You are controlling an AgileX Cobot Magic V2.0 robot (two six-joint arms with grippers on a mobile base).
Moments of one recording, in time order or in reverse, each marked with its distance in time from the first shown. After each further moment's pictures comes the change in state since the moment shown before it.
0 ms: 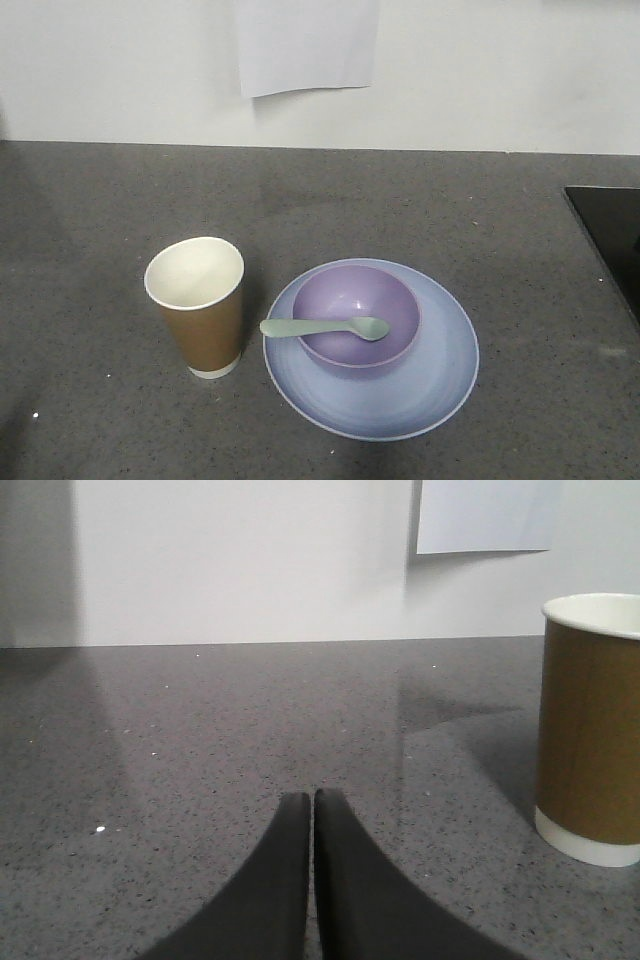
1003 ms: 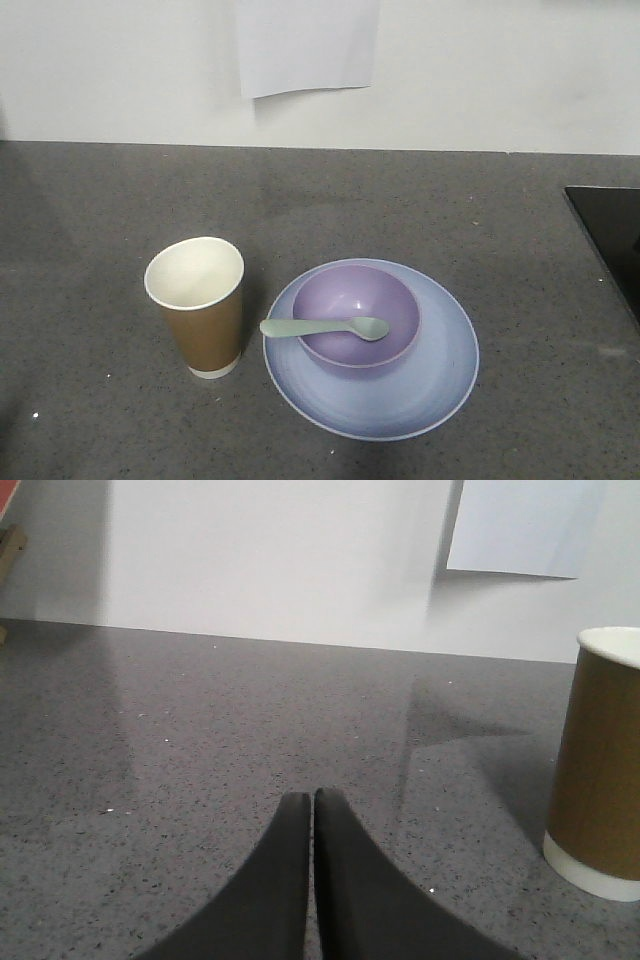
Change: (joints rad) left arm 0.000 0.000 0.000 0.279 -0.001 -0.366; right arm 0.000 0.000 0.000 0.000 0.000 0.000
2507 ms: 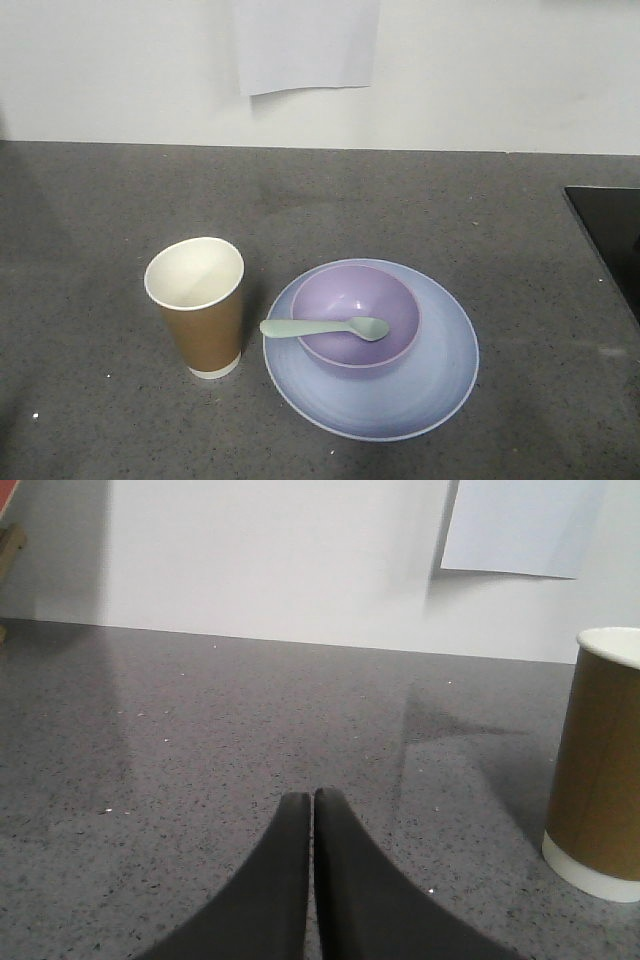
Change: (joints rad) left arm 0.000 0.000 0.000 0.001 0.000 -0.002; right arm -0.367 -0.585 1.149 0.202 -0.756 0.098
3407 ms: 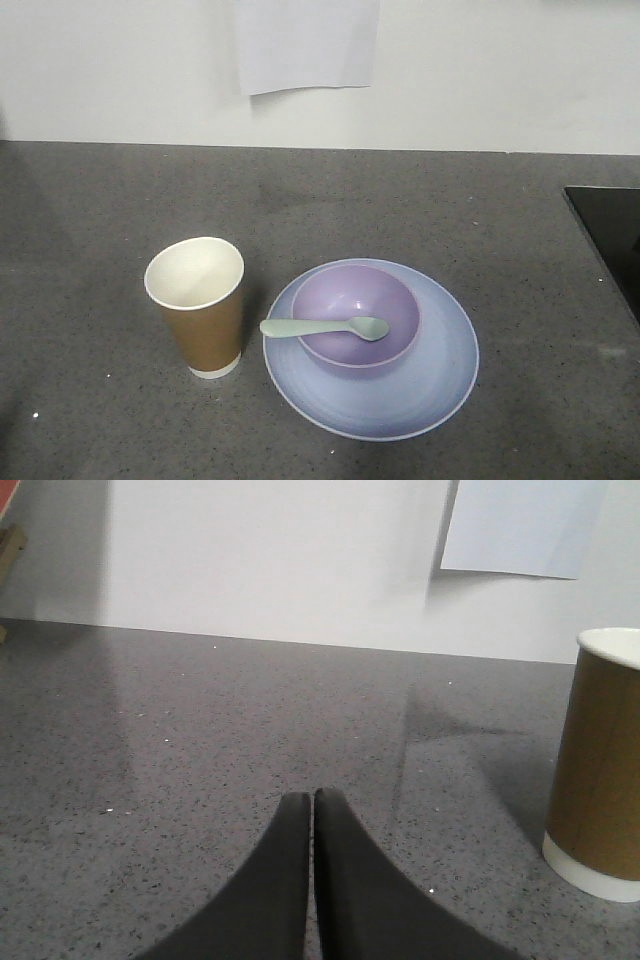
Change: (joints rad) left arm 0.000 0.000 0.000 0.000 0.000 0.000; right arm -0.013 0.000 0.000 -0.129 -0.009 0.006
